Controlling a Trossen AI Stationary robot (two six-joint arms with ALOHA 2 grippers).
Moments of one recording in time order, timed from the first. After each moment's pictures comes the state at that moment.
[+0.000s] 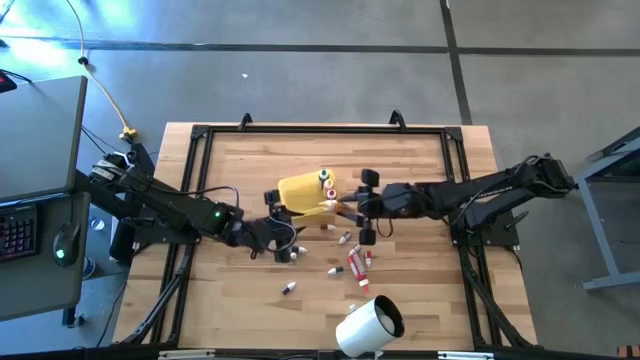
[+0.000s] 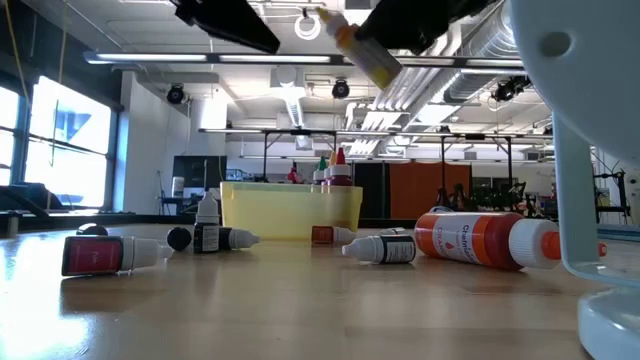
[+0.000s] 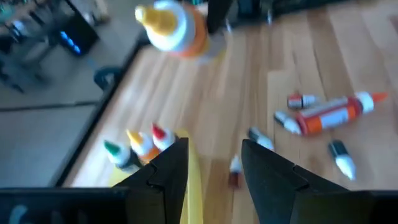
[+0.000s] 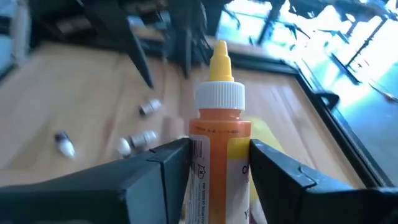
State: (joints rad) left arm -0.39 1.33 0.95 -0.17 -0.69 -0.02; right arm 0.13 1.33 0.90 0.06 0.22 -0.08
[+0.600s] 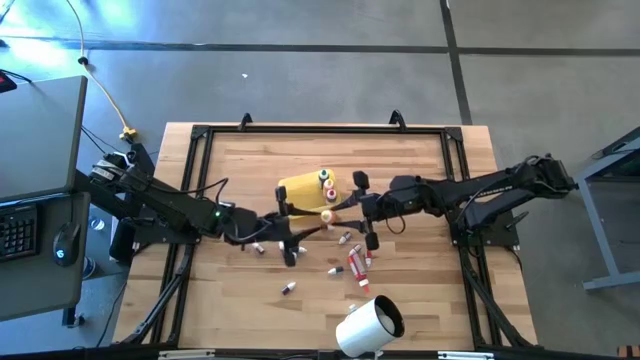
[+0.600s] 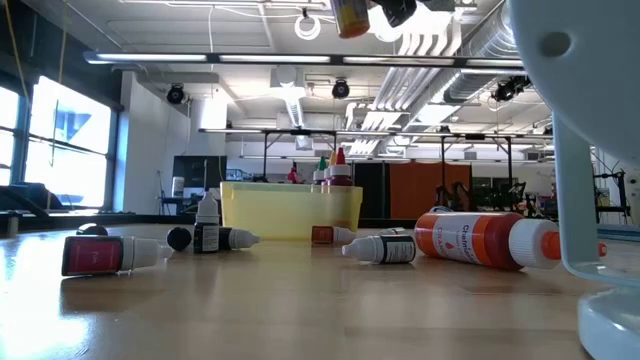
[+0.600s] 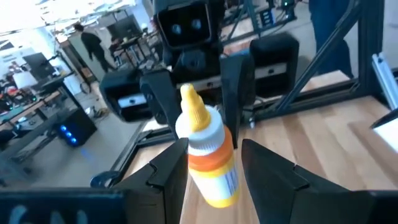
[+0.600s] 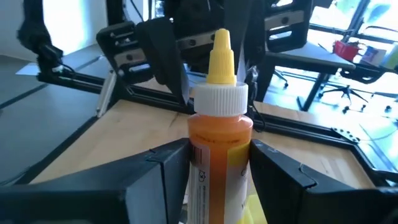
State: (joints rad) left arm -0.39 1.33 0.95 0.31 -0.59 0.31; right arm 0.10 1.32 0.90 0.26 -0.05 -0.14
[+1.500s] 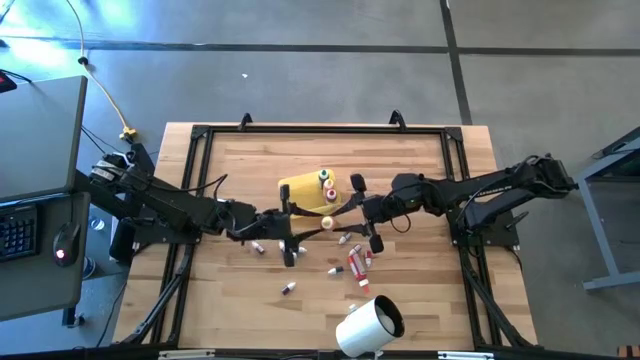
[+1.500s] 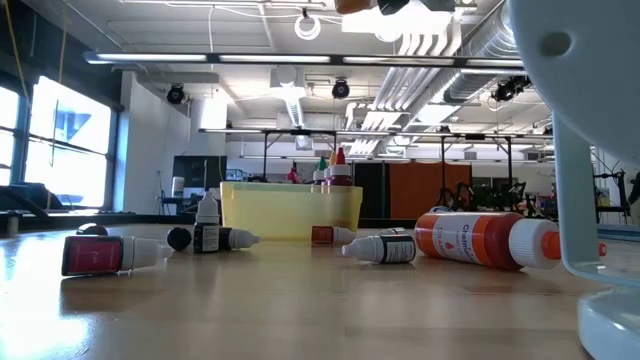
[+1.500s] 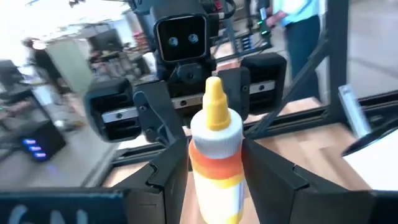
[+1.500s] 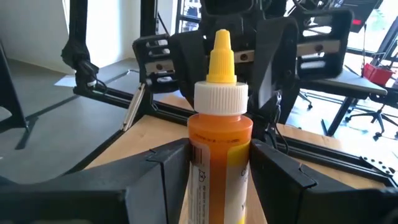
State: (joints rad) left arm -0.33 1.33 0.95 0.38 -0.44 0.26; right arm 0.11 1.32 0.90 0.33 -0.16 -0.16
